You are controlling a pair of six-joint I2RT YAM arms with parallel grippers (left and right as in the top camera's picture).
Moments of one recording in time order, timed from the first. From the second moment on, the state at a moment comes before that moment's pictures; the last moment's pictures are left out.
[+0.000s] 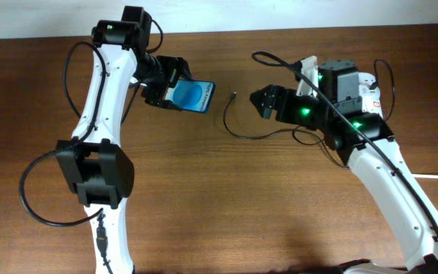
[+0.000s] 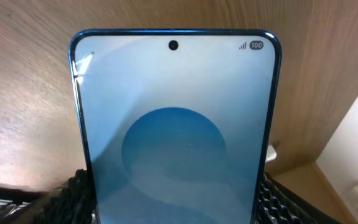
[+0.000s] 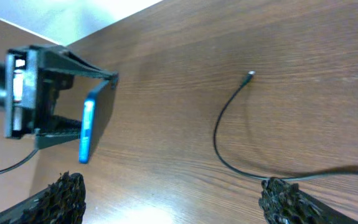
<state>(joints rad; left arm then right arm) -0.14 2.29 2.33 -1.48 0.53 -1.28 0.22 1.44 1.19 -0.44 -0.47 0.50</state>
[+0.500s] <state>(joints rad) -0.14 2.29 2.33 -1.50 0.44 -1.33 0.32 1.49 1.19 -0.30 -0.45 0.62</state>
